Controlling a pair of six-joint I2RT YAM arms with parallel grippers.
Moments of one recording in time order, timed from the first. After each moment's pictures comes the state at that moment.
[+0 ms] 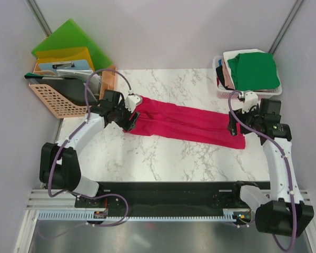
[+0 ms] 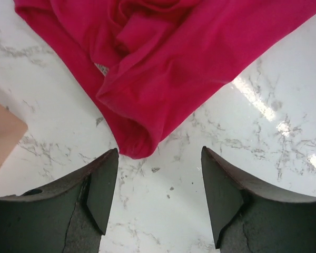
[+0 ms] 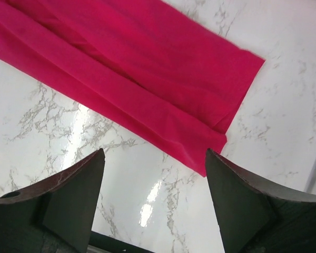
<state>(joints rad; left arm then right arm) -0.27 1.47 1.05 -0.52 0.28 0.44 -0.15 1.00 1.01 -0.77 -0.36 -0.32</state>
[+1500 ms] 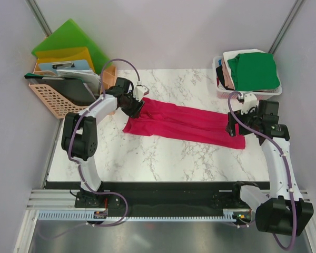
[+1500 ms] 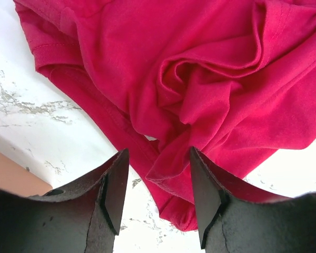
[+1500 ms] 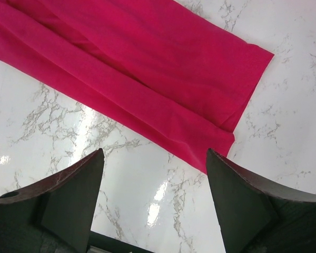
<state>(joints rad) -0.27 1.90 1.41 -0.55 0.27 0.48 -0.16 1.03 0.97 -0.75 -0.36 -0.28</state>
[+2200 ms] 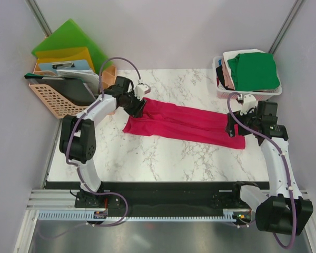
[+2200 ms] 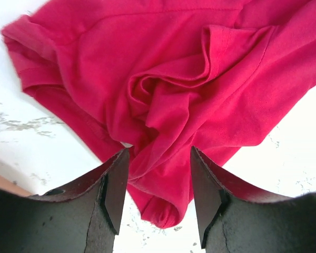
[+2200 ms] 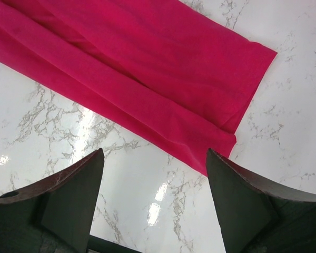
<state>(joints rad) -0.28 1.84 1.41 -0.56 0.38 0.46 -0.16 1.04 0.93 -0.71 -0.36 -0.27</state>
